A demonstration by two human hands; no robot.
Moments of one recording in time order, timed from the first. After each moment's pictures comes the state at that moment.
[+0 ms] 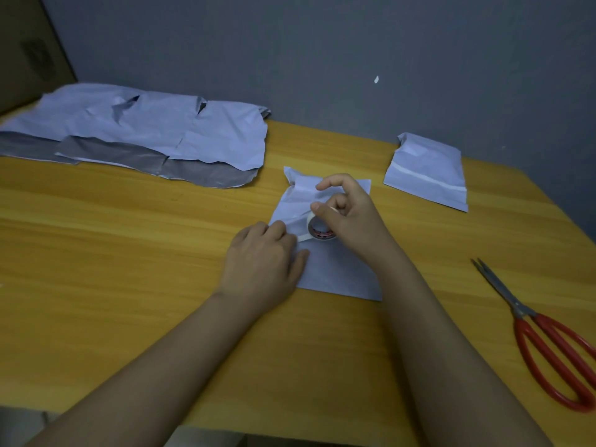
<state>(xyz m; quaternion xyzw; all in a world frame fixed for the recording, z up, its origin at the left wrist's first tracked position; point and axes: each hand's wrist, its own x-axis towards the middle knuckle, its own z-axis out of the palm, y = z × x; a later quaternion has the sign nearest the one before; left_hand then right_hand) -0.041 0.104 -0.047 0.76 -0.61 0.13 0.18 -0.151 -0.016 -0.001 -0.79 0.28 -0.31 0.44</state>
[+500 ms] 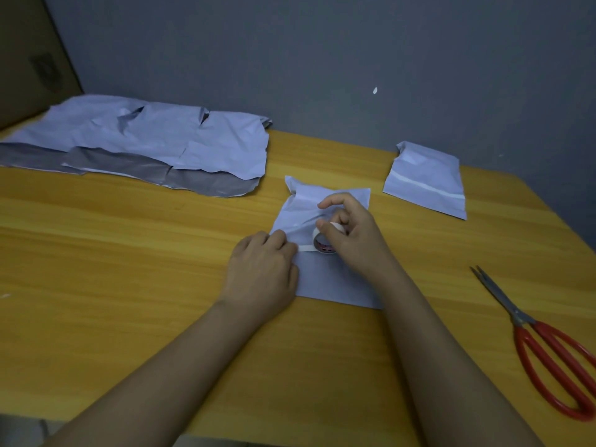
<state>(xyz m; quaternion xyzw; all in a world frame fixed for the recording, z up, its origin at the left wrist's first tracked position) -0.041 0.105 -0.041 0.78 -0.60 0.11 0.16 -0.158 -0.015 -0.011 -0.81 0.27 -0.33 0.40</state>
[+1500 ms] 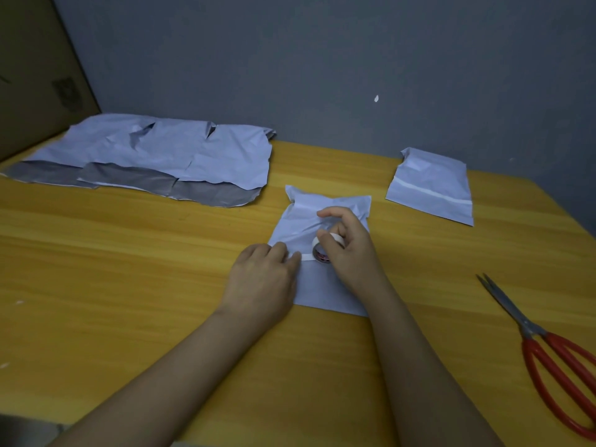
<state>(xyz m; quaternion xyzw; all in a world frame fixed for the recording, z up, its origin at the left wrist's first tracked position) -0.045 0.105 -0.037 0.76 -0.62 0.16 0.07 -0.158 -0.009 -0.025 -0.77 0.27 -0.38 0.43</state>
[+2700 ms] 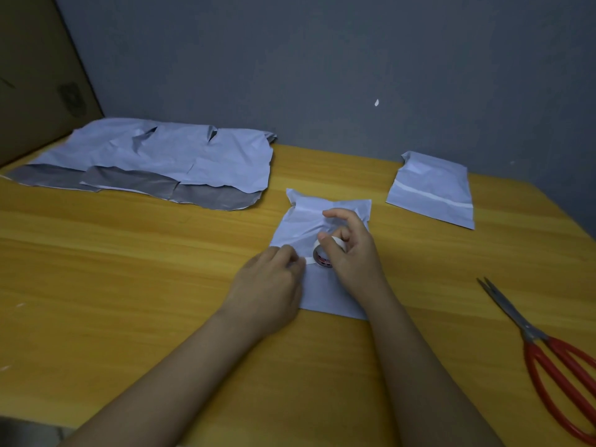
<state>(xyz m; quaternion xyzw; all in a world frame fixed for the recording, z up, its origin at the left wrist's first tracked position) -0.047 0.108 -0.032 0.74 -0.66 0.09 0.10 -0.158 -0.014 -0.033 -0.77 0.26 -0.41 0.42</state>
